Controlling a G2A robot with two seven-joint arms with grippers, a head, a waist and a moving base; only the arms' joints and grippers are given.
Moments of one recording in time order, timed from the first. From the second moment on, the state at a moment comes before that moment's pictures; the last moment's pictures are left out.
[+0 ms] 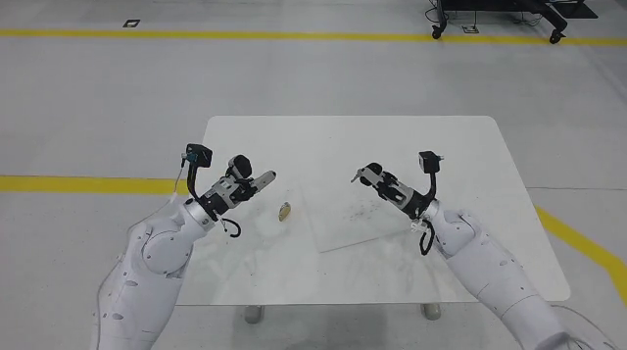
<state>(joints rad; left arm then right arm) 1.39 -1.17 -1.39 -1.59 0.49 -0.56 -0.38 -1.14 -1.10 0.96 -1.06 -0.13 -1.01 0.10</state>
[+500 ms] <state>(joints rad) 1.19 -1.19 -1.16 -1.32 -0.60 -0.63 -1.07 -1.13 -1.14 0.88 -1.06 0.23 -1.01 0.27</state>
